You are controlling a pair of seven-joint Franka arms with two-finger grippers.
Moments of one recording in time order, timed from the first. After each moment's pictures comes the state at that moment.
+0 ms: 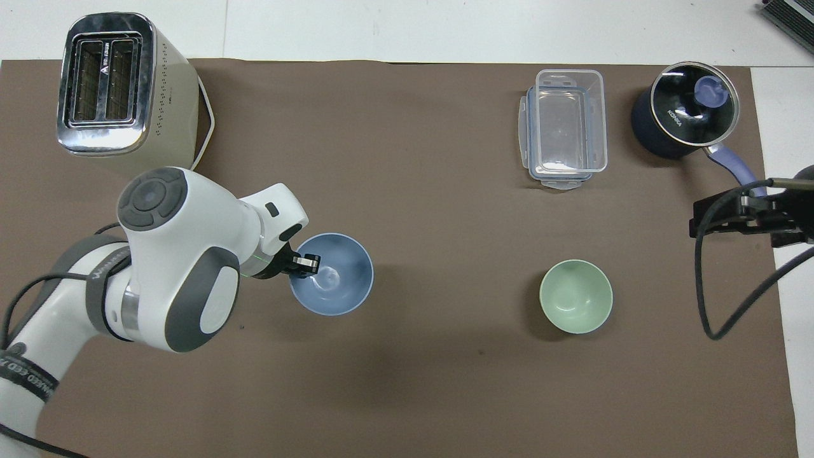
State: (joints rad) left arm -0.38 0.06 -0.07 -2.07 -0.26 2.07 -0.08; right arm 0.05 -0.01 0.01 -1.45 -0.01 1.38 0.20
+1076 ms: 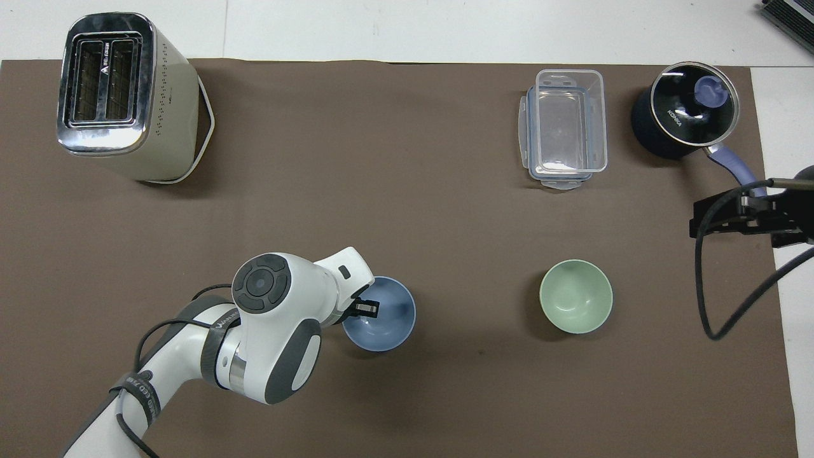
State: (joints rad) left arm -0.57 0.12 -0.07 -2.27 -0.34 2.40 -0.14; right arm 0.05 -0.01 0.01 -1.45 -0.01 1.38 0.20
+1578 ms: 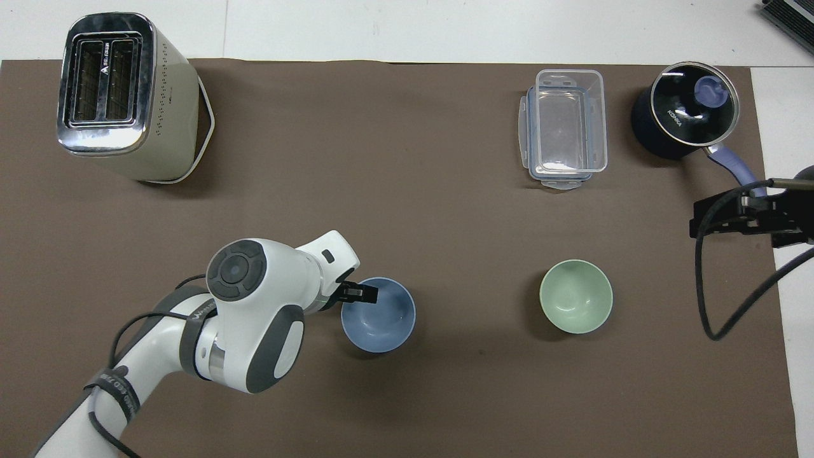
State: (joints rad) left arm -0.51 0.08 -0.04 -2.21 -0.34 2.33 -0.15; right arm 0.05 -0.01 0.01 -1.45 -0.01 1.38 0.20
